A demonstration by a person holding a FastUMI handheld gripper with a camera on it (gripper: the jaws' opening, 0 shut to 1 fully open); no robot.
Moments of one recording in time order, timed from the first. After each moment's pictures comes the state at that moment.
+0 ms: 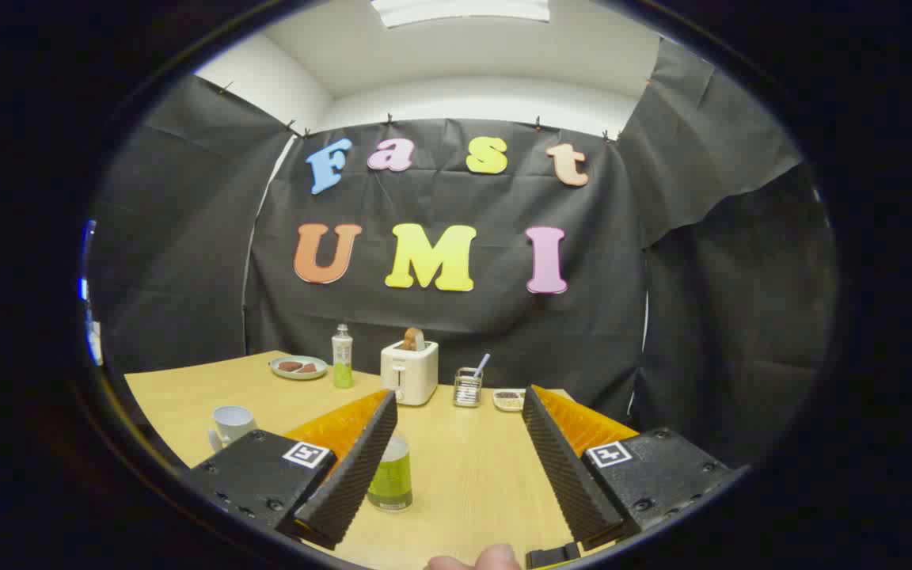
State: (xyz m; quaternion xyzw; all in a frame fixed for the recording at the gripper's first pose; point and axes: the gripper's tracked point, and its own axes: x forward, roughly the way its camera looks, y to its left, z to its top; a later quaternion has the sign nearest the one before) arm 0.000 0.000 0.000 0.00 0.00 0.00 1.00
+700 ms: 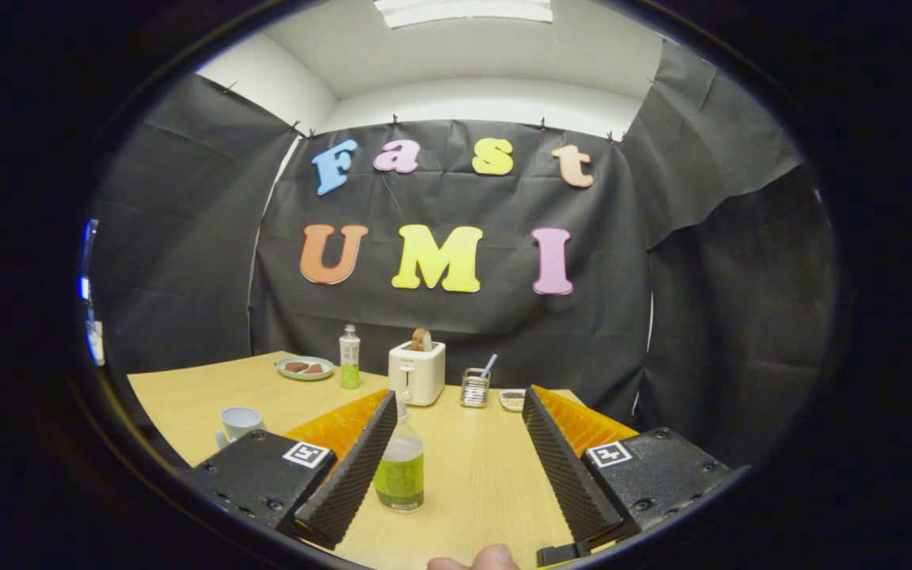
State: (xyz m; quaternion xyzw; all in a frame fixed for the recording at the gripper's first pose) arm -0.004 0.014 0.001 0.00 -0.01 0.01 1.00
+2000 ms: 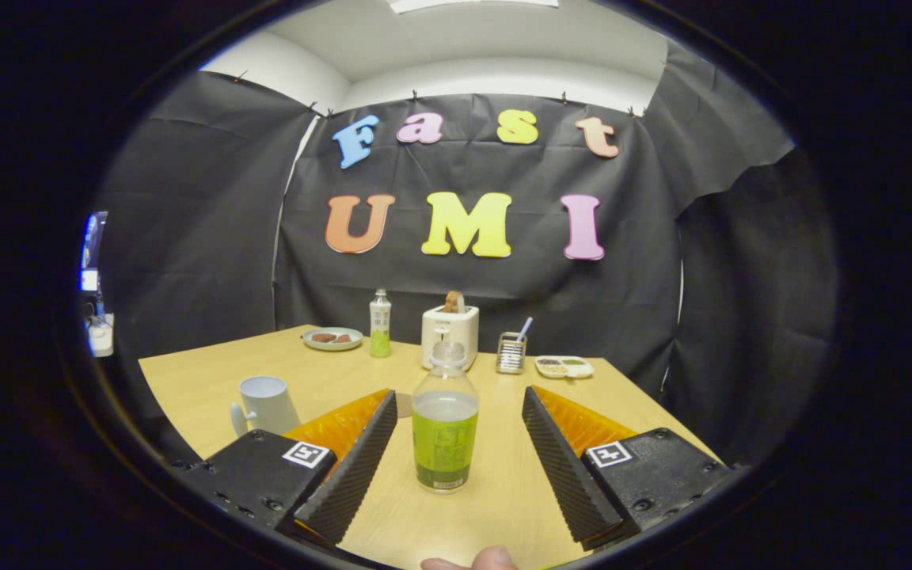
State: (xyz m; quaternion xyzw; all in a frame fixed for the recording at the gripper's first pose) arm 0.012 0.067 -0.072 0.00 0.06 0.05 1.00
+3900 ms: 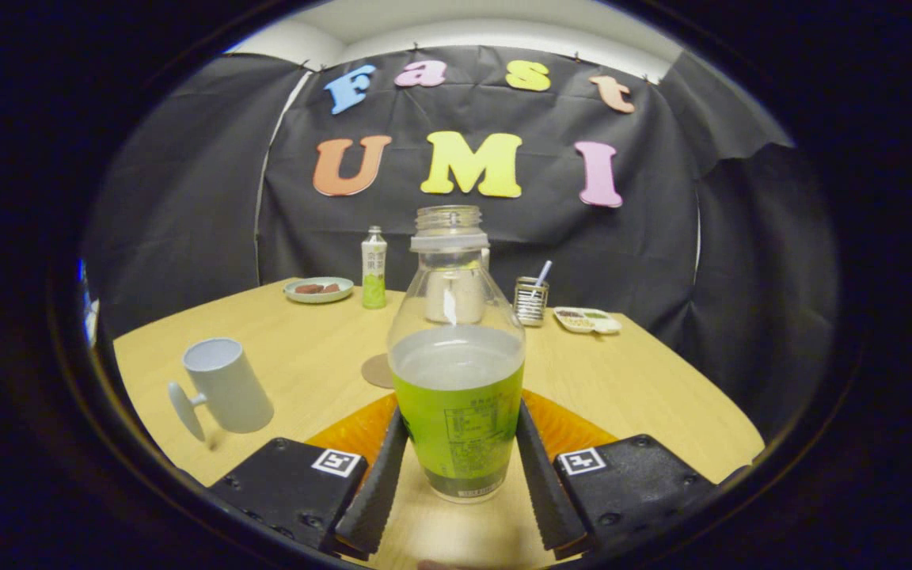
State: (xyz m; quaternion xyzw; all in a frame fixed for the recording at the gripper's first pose) arm 0.096 0.111 -0.124 -0.05 0.14 0.03 0.99
